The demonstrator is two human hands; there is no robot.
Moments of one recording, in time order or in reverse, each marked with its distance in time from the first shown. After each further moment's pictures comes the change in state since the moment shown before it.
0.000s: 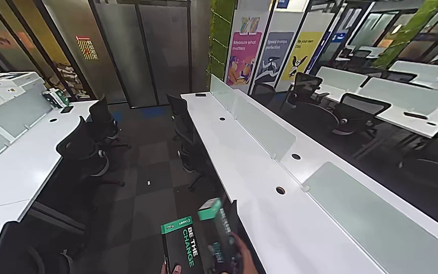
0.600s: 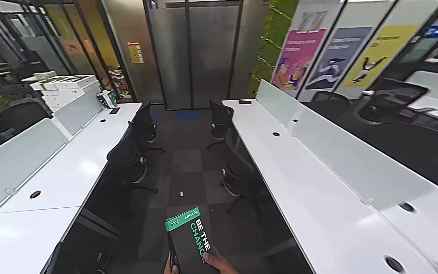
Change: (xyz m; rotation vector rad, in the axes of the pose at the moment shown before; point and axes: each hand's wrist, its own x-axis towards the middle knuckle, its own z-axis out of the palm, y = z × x) left_hand 0.235 0.026 -0.248 -0.128 0.138 0.226; right_hand 0.257 -0.109 0.337 0.638 -0.643 0.461
